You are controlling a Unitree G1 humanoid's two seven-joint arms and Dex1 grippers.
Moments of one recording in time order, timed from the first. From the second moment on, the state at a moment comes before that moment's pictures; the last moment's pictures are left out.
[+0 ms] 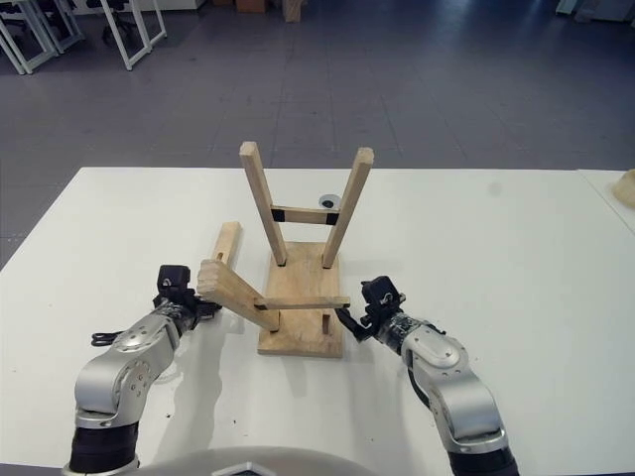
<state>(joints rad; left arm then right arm) 0.06 0.17 0.02 -0.41 -0.26 0.90 0.04 0.13 -0.39 0.10 -0.48 0.18 0.62 0.43</state>
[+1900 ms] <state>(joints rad) -0.29 0.43 0.19 -0.22 -1.48 0.90 -0.64 -0.66 -0.29 -0.18 -0.10 1.79 1.07 0.03</state>
